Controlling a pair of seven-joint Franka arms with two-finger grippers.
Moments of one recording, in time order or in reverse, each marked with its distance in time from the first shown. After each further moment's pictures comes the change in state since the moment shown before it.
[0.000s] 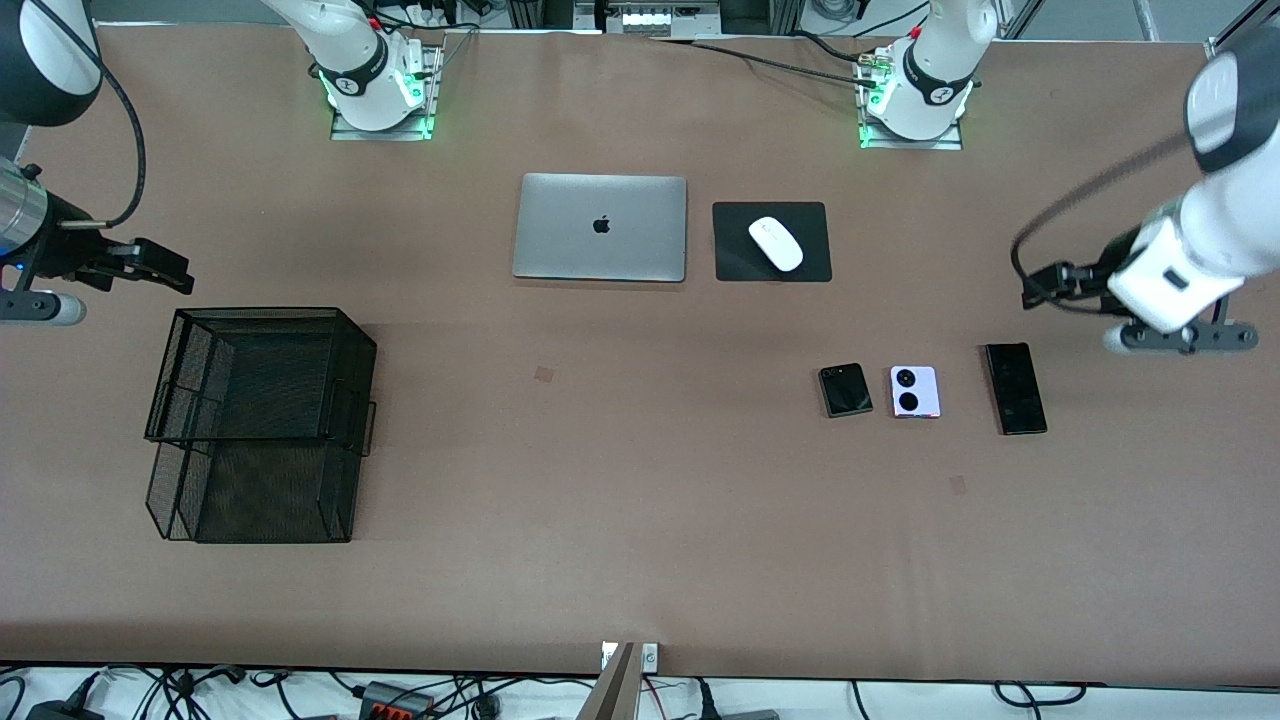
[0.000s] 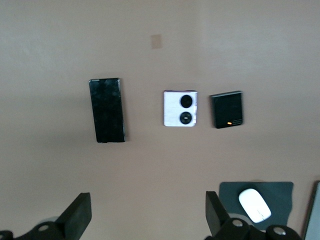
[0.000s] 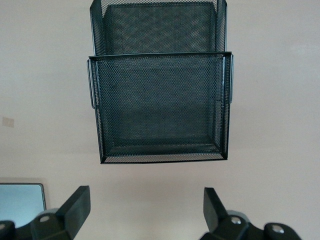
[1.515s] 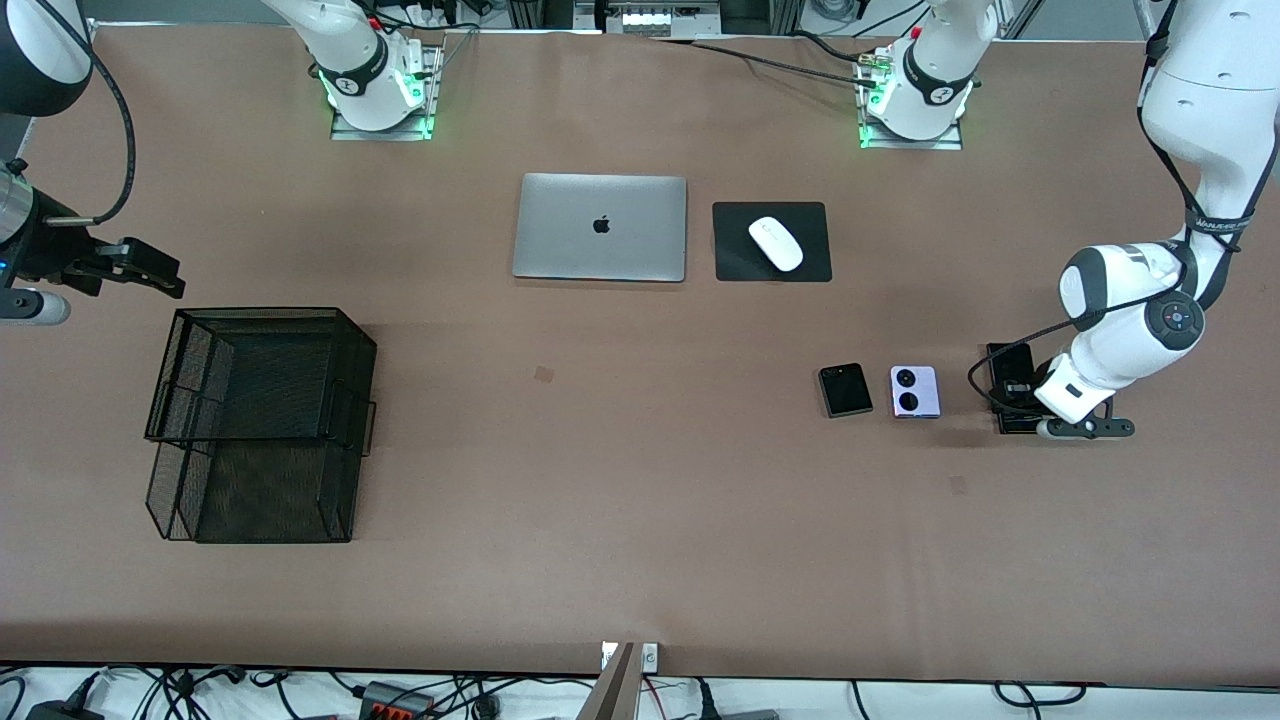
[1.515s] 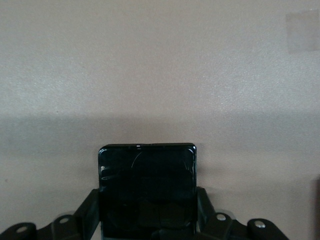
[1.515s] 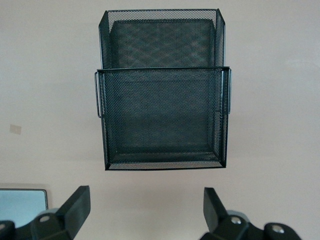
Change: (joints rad) left arm 0.186 0.404 0.002 -0.341 0.165 0.947 0.101; right arm 0.002 -0.001 0.008 0.038 0.001 0.001 -0.002
